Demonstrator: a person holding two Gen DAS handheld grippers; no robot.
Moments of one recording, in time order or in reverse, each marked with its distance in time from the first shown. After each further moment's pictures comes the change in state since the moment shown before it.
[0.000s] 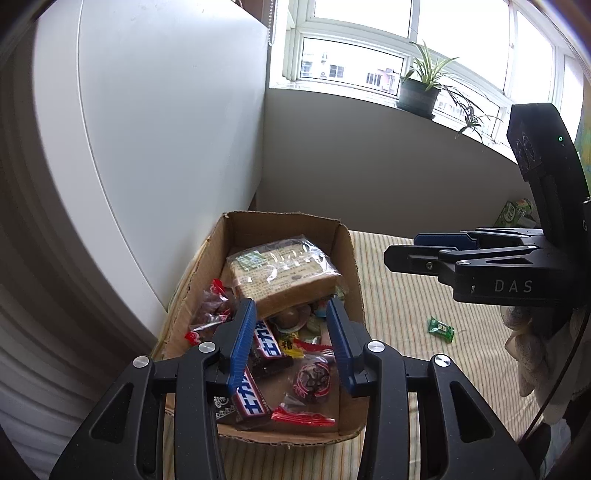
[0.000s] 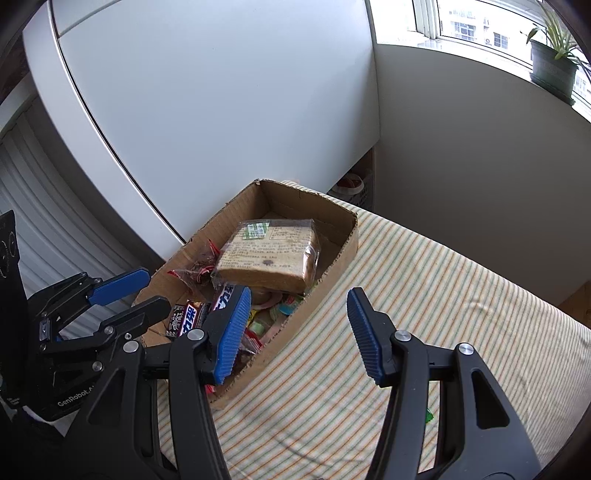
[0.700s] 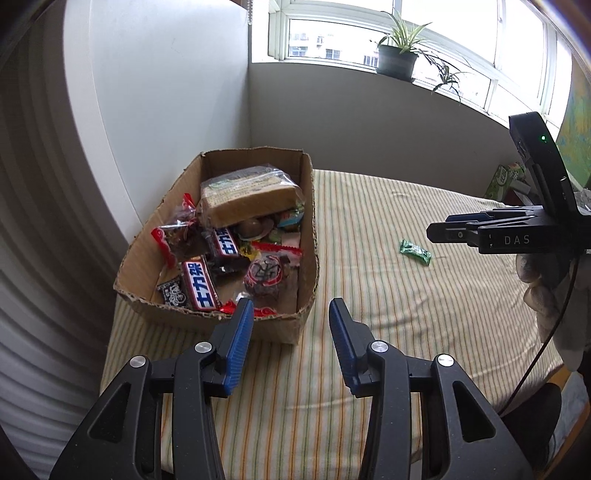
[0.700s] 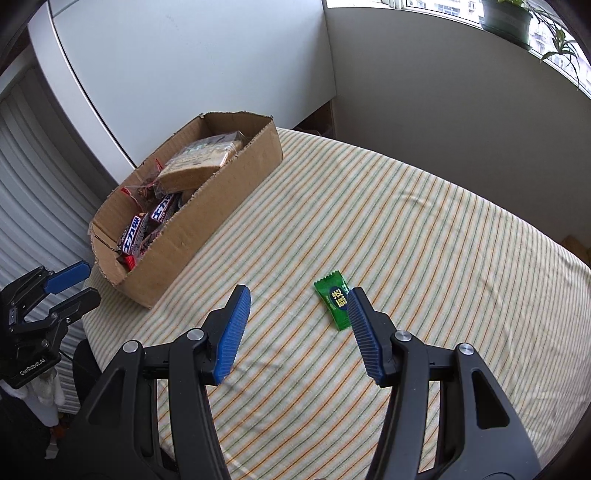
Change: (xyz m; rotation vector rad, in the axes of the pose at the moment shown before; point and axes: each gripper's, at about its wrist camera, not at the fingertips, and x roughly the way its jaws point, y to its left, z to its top) left arm -0.022 -0.045 -0.082 0.033 0.066 0.024; right arm -0.010 -0.071 -0.114 0.047 0.083 -0.071
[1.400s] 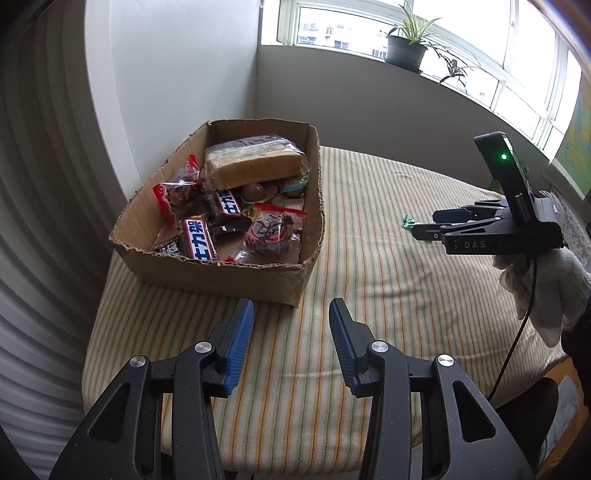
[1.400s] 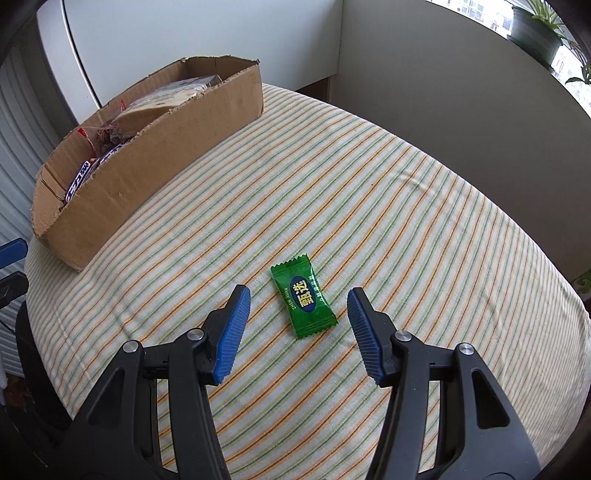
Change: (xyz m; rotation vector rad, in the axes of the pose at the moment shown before) left arm 0.002 0.004 -0.026 -0.045 0.046 -0.009; right arm 0.055 -0.005 -0.008 -0.149 0.092 -0.114
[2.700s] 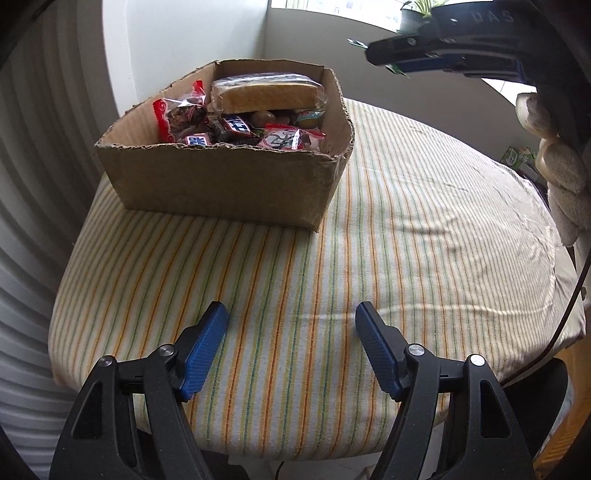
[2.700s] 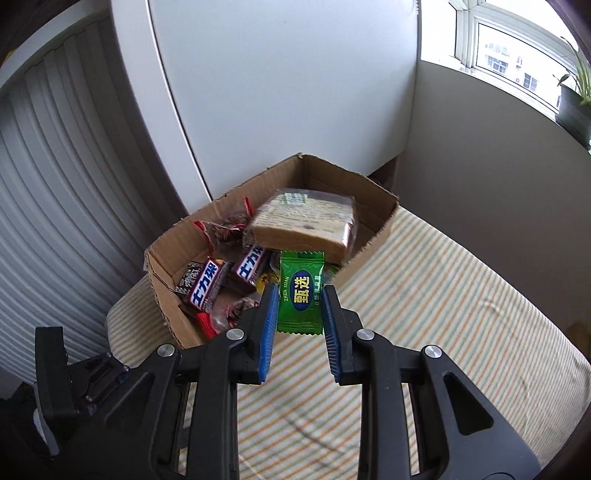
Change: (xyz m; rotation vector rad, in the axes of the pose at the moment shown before) left arm 0.033 0.016 -0.041 -0.043 0.105 -0.018; right arm -0.072 0.111 0.102 -0.075 -0.201 0.154
